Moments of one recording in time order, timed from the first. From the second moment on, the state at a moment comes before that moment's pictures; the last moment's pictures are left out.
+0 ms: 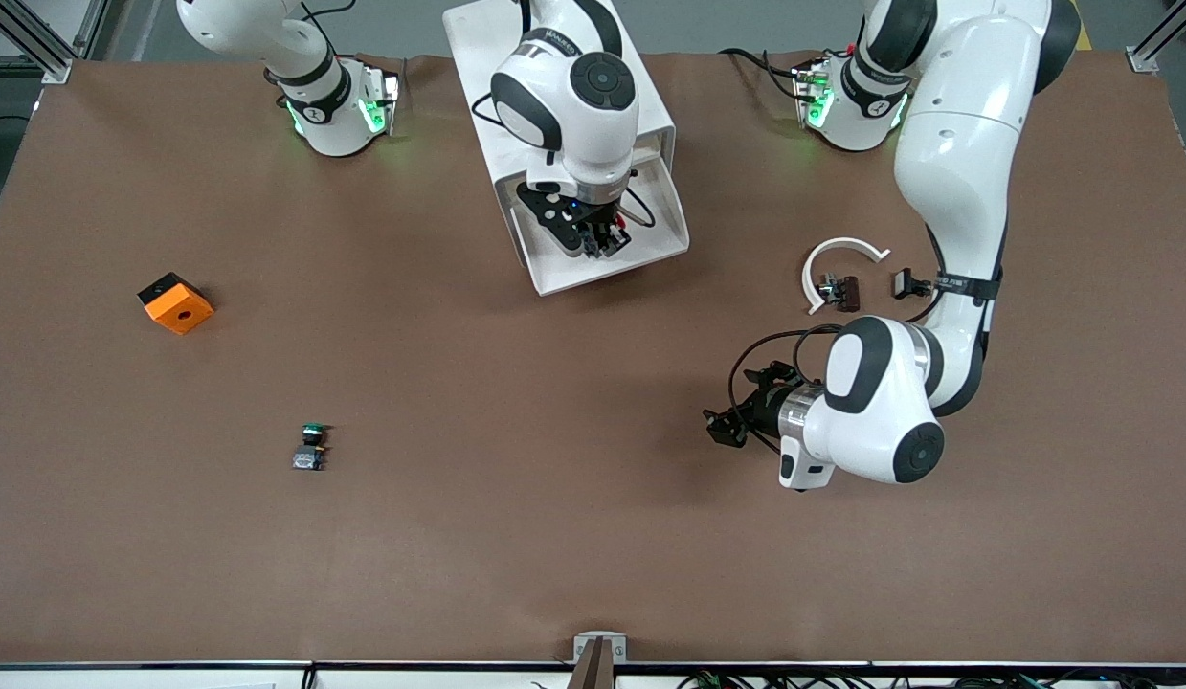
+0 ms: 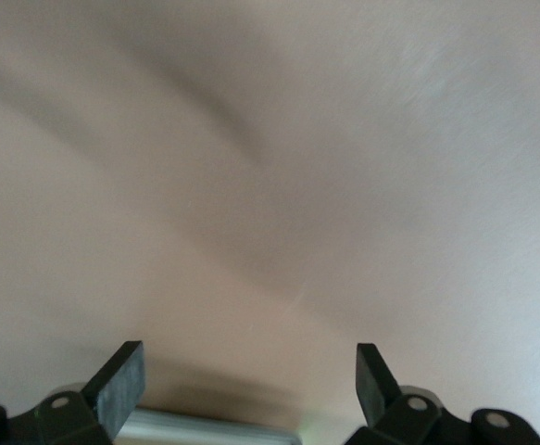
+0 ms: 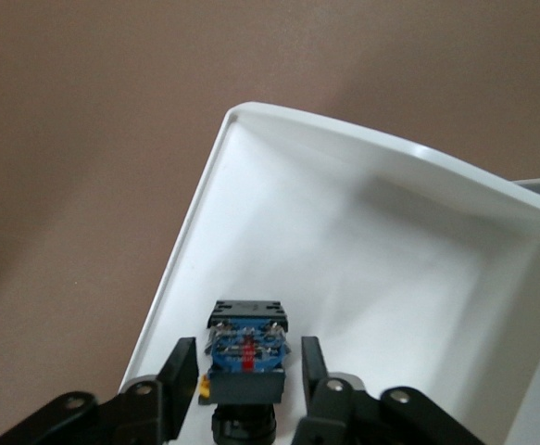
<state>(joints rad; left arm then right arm) -0.36 0.83 0.06 -1.22 -0.53 1.76 -0.88 0.99 0.40 -0.05 -1.70 0.00 2.04 1.81</state>
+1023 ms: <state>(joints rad) -0.49 0.81 0.15 -1.23 -0.34 2.07 -0.77 0.71 0.30 -0.08 -1.47 0.04 1.65 1.09</state>
